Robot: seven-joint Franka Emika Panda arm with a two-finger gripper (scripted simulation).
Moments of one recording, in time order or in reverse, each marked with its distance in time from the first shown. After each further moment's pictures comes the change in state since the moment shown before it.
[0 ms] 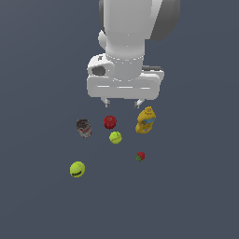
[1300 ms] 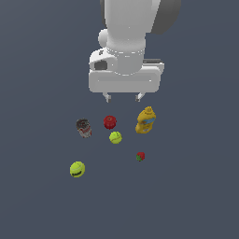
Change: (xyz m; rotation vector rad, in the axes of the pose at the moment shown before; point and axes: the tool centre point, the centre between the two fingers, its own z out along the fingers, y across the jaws) arm -0.018 -0.003 -0.009 0.009 -0.025 -0.067
